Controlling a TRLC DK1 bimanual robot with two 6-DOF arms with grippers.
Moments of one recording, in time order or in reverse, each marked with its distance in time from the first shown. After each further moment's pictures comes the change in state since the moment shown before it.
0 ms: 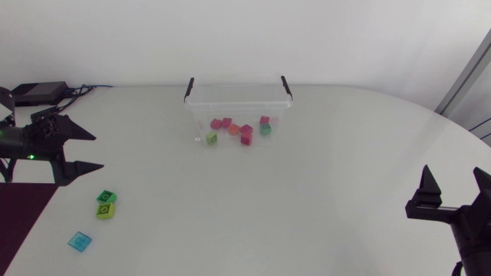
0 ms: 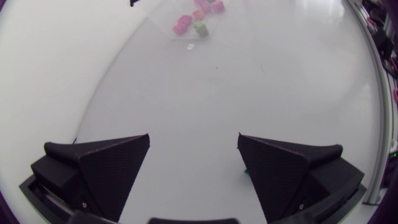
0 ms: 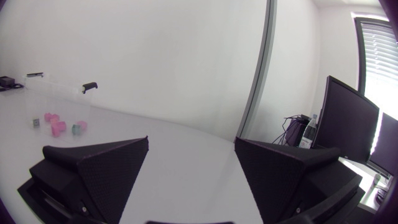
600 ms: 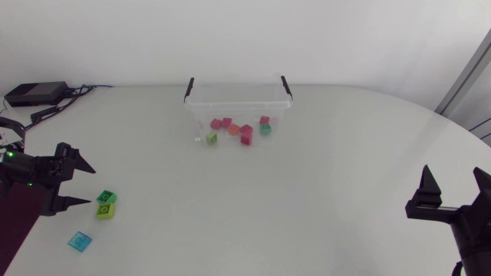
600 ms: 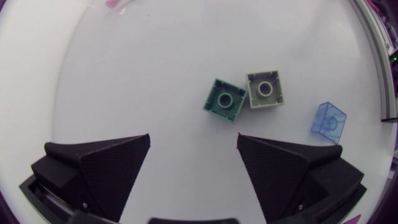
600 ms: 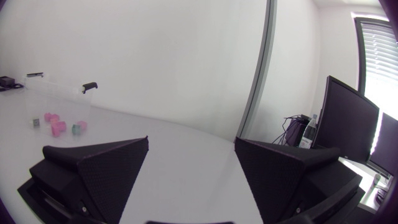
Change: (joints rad) left arm 0.074 0.182 -0.010 -0.075 -0.163 0.462; right arm 0.000 0.000 0.000 0.000 0.000 0.000
